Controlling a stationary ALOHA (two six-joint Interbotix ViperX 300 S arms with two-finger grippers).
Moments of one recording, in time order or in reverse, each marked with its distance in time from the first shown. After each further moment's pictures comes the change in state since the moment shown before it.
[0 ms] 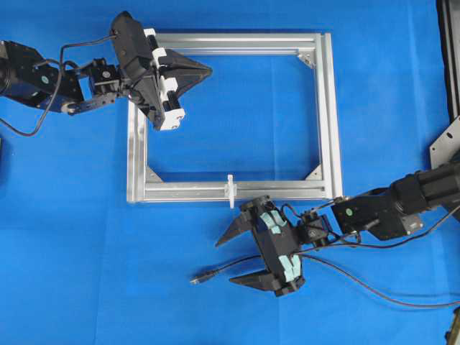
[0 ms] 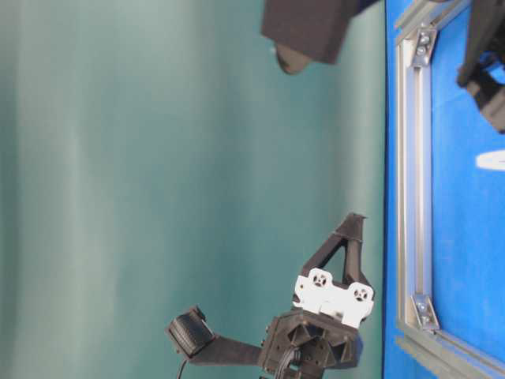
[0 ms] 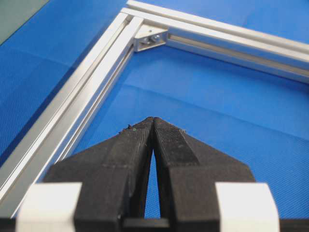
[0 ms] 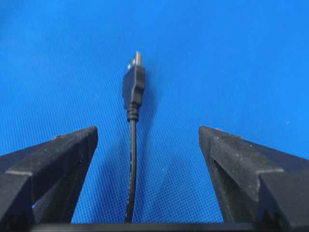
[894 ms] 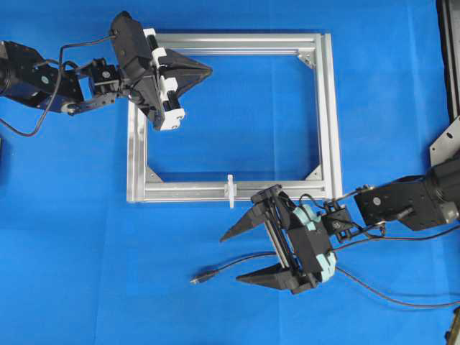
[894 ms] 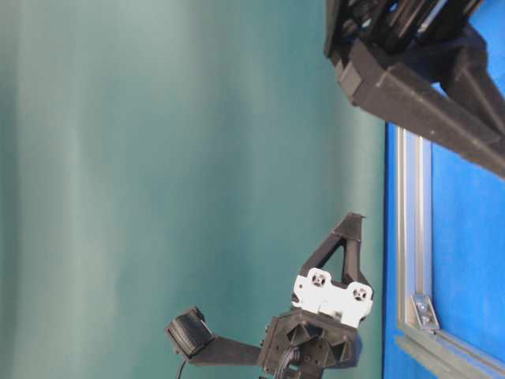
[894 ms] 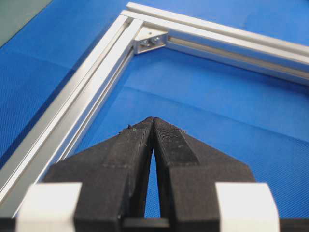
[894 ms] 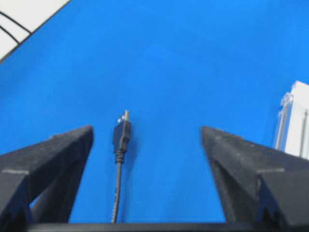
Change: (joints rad) left arm -0.002 0.002 0.000 -0.002 -0.006 0.000; right arm -0.006 -0.195 0.075 -0.003 -0.018 -0.110
